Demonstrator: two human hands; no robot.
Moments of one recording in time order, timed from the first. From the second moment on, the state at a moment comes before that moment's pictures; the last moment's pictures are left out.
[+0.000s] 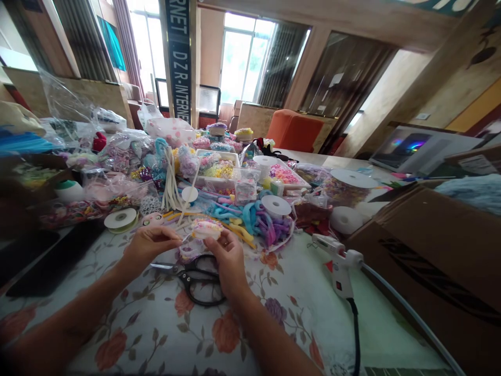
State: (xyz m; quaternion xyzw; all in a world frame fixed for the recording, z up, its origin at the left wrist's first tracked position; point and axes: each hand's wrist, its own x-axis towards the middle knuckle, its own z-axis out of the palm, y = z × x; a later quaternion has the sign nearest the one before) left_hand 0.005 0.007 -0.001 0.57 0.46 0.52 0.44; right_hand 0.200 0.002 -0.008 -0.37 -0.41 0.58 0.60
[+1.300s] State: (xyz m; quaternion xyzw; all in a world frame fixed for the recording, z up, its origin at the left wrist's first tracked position) left_hand 0.015 0.002 -0.006 0.55 0.33 0.51 0.58; right_hand 0.194 -0.008 -0.010 -0.40 -0.55 0.43 0.59
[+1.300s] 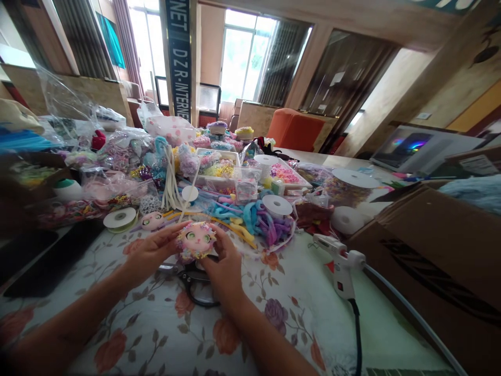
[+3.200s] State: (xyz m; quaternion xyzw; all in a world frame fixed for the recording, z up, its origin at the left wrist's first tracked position) left_hand 0.024 -0.014 -0.002 0.47 0.41 0.49 0.61; right_hand 0.201 -0.012 -0.010 -0.41 -0.71 0.18 0.55
